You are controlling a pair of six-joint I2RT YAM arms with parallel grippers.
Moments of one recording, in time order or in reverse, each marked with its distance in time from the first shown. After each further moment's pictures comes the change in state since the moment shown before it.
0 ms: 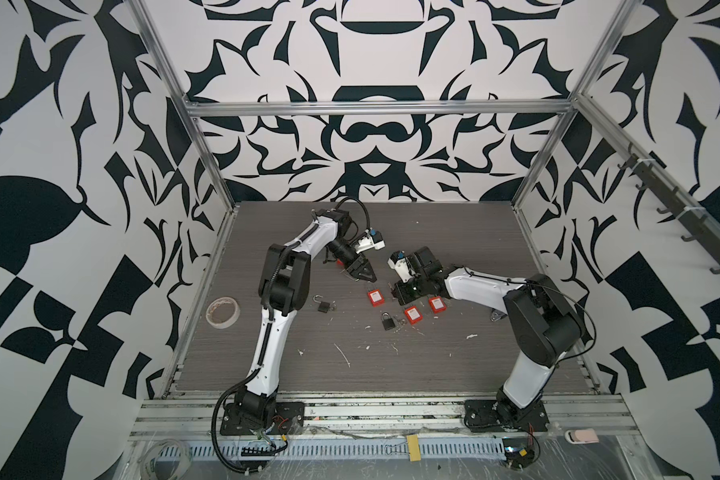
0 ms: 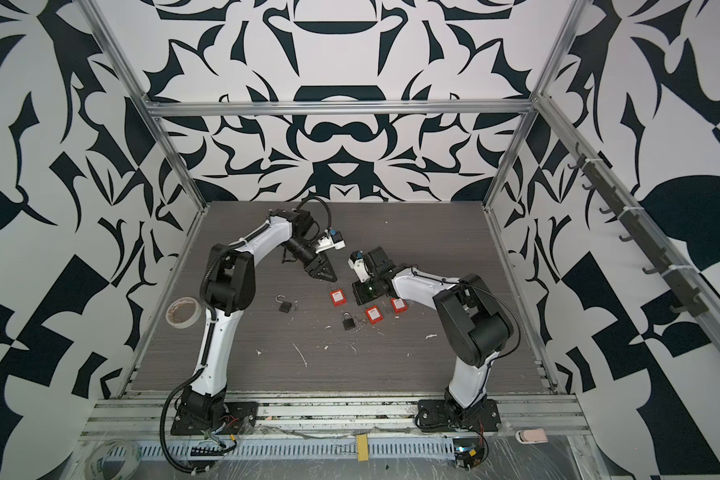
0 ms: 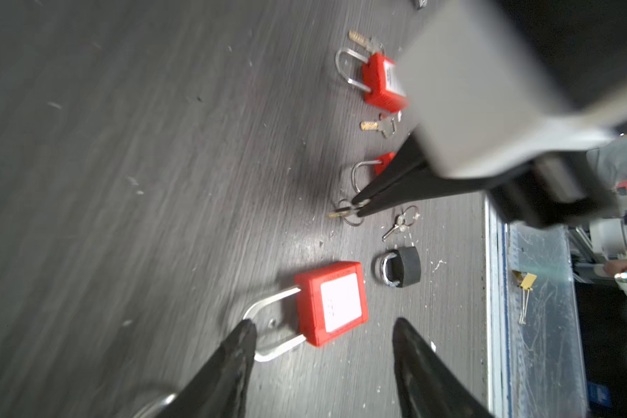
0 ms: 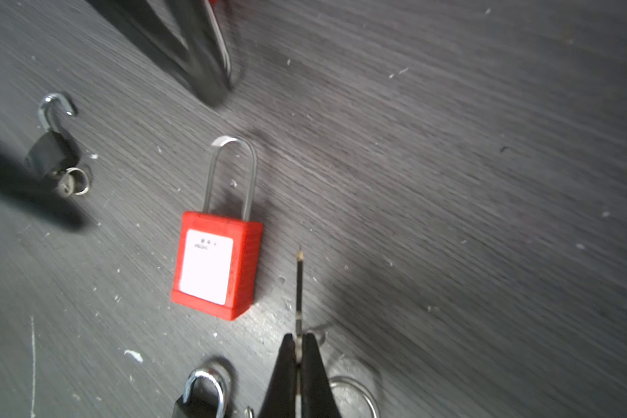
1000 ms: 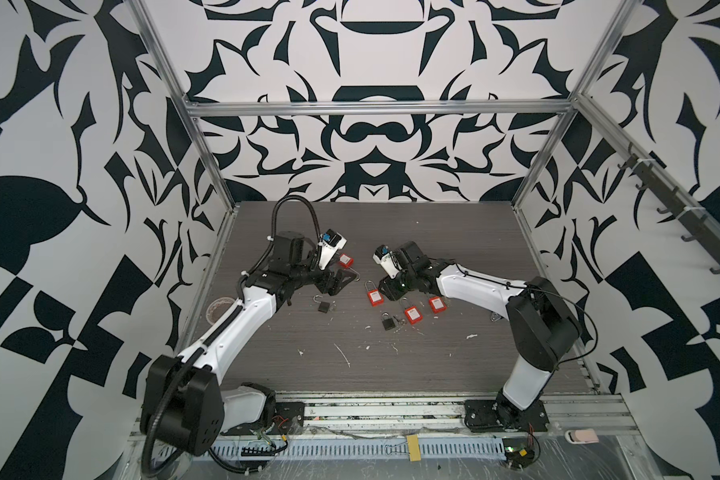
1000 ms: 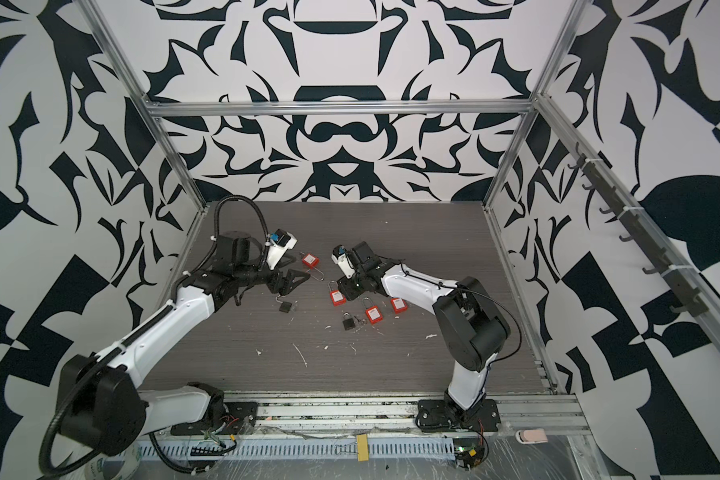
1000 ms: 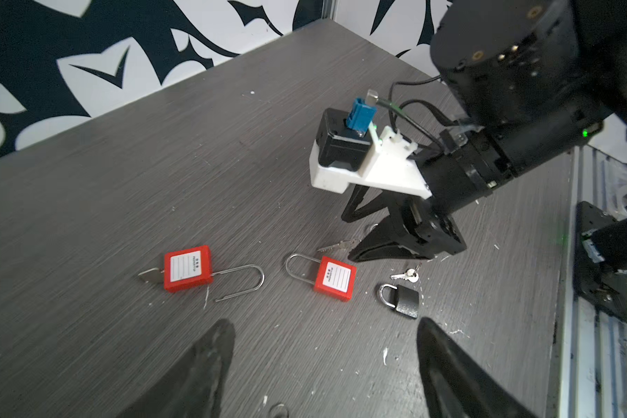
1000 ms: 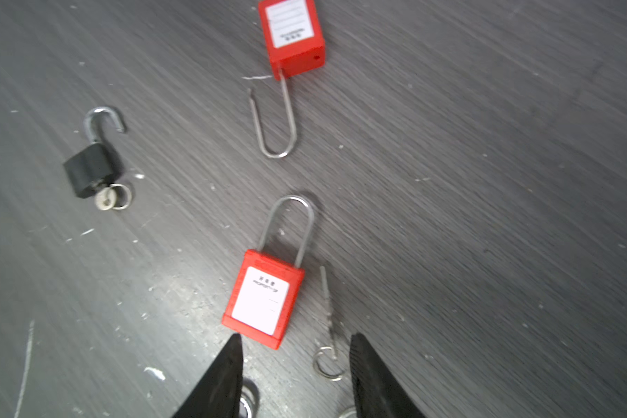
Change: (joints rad) left arm 0.043 -1.110 -1.102 0.974 -0.278 -0.562; right arm 0.094 -0.024 0.112 -0.067 0.159 -0.119
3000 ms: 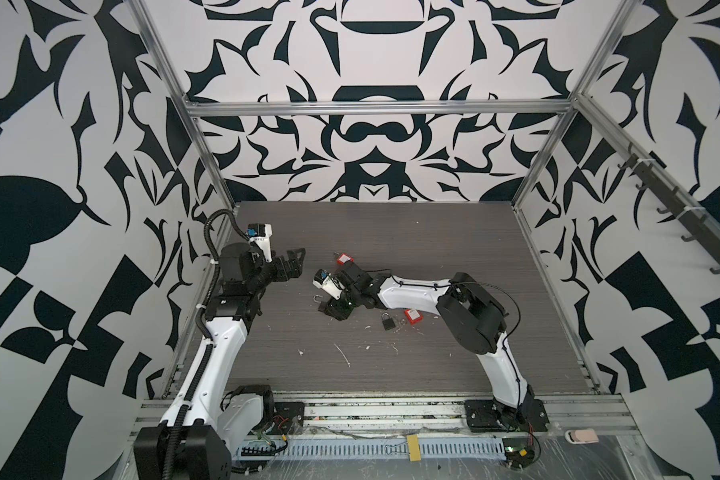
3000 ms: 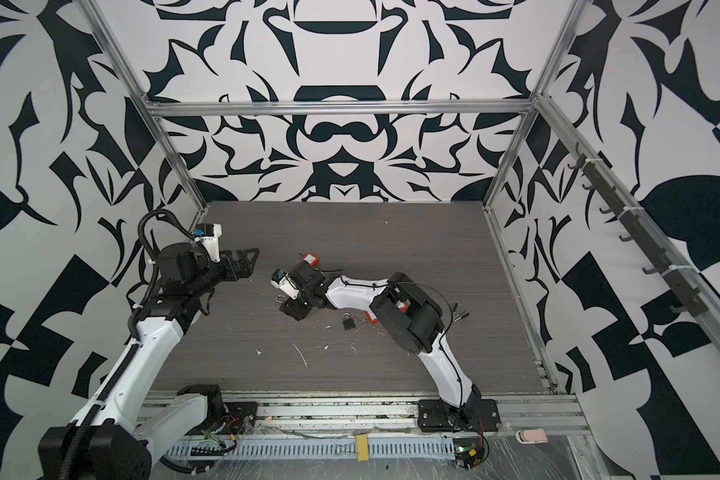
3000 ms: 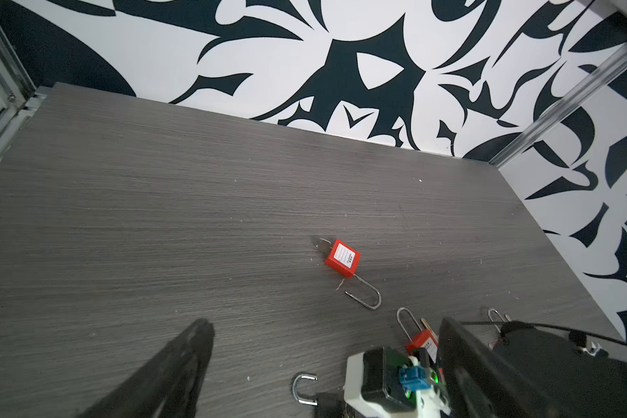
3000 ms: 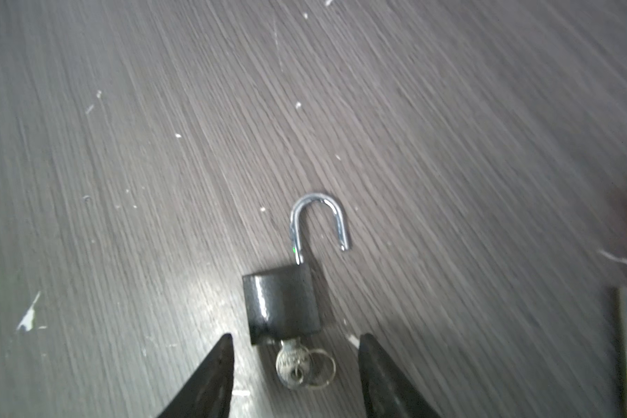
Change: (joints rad) left arm 0.325 -0.237 -0.130 0.087 -0.220 -0.467; right arm 0.278 0.410 0.346 0.132 -0.113 -0.072
